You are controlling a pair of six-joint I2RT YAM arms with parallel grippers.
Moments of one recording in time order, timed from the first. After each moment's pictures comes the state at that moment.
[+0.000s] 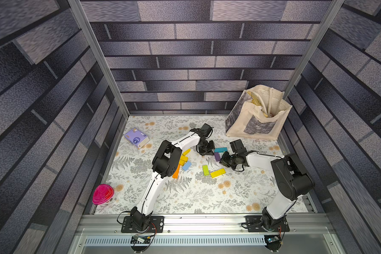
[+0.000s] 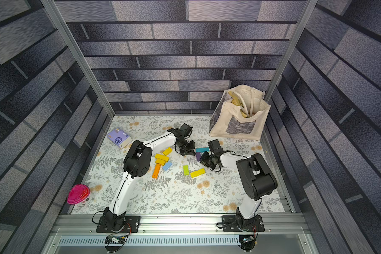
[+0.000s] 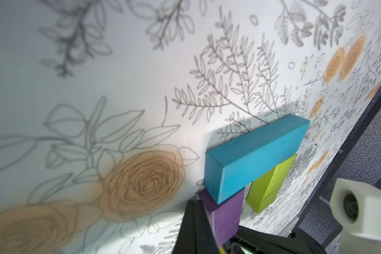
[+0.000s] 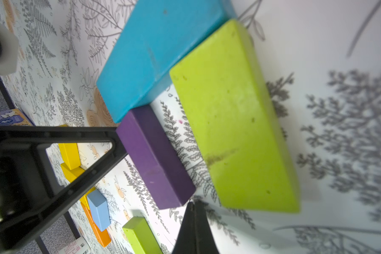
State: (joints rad) left arm -0.61 2.40 1.95 -0.75 0.49 -0.77; right arm 0.41 1.72 0.84 -0.17 -0.35 0.92
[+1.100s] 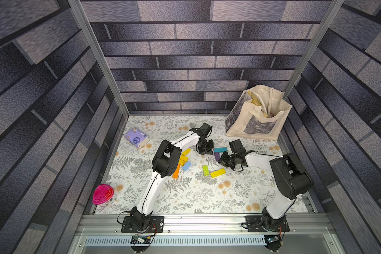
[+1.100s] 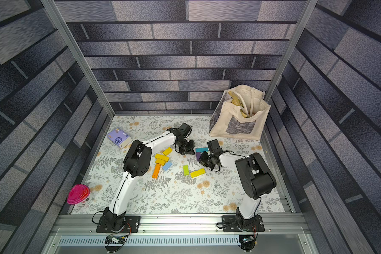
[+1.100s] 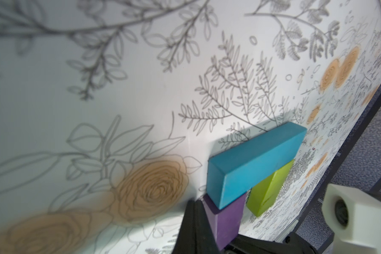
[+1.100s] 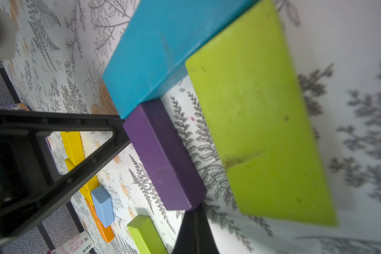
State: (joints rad) left arm -0.60 2.40 1.95 -0.75 0.49 -0.77; right arm 0.42 1.74 0.84 -0.15 -0.37 0.92
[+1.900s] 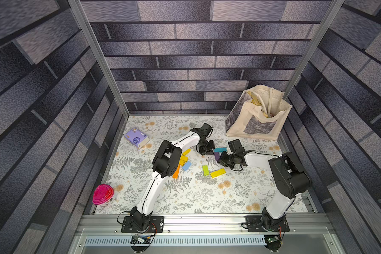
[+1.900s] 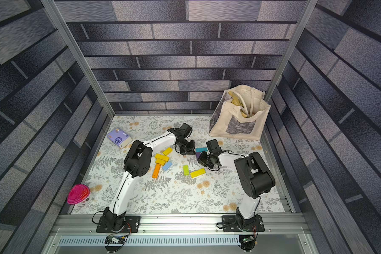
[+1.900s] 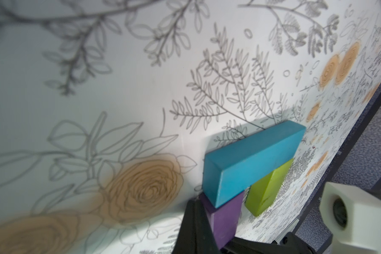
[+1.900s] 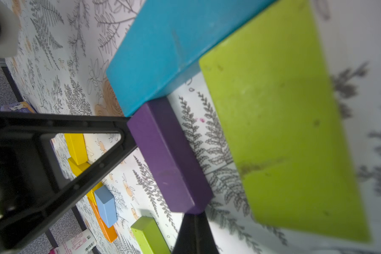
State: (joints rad) left arm -0.62 2.40 1.96 -0.75 0.49 -0.77; right arm 0.43 1.75 0.86 -0.14 -0.38 0.93
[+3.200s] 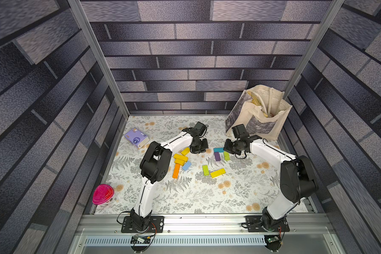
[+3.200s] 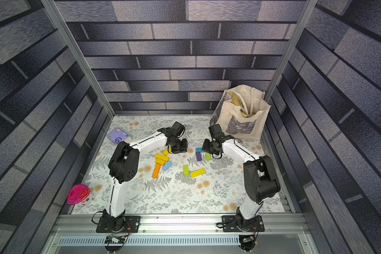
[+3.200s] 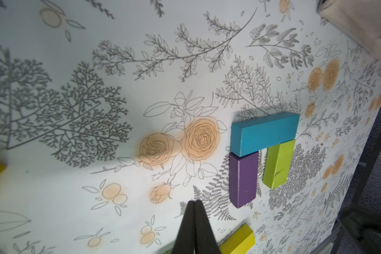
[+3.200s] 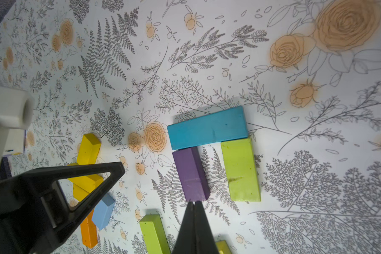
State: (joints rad) left arm -0.60 2.15 1.69 -0.67 0.30 -0.70; right arm 0.37 1.70 1.16 -0.53 -0.21 0.63
